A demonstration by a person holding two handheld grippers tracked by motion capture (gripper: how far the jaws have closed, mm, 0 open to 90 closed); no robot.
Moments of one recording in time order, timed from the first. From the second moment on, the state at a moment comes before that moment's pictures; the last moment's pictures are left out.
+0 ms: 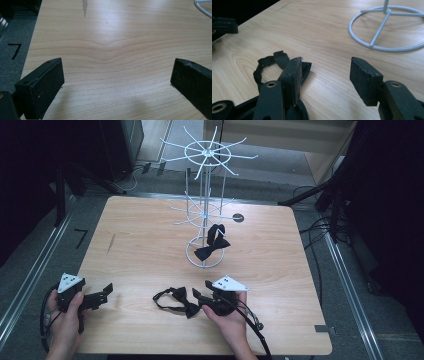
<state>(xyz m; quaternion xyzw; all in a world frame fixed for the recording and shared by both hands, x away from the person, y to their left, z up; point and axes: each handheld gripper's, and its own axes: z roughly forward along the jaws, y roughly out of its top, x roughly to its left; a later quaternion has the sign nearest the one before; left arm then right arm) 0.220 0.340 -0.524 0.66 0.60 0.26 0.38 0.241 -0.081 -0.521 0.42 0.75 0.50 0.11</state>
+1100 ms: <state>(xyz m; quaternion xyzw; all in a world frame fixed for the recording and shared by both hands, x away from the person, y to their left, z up) 0.220 0.340 -0.523 0.66 0.60 0.26 0.38 0.234 -0.044 -0.544 0.39 0.80 0.45 0.06</state>
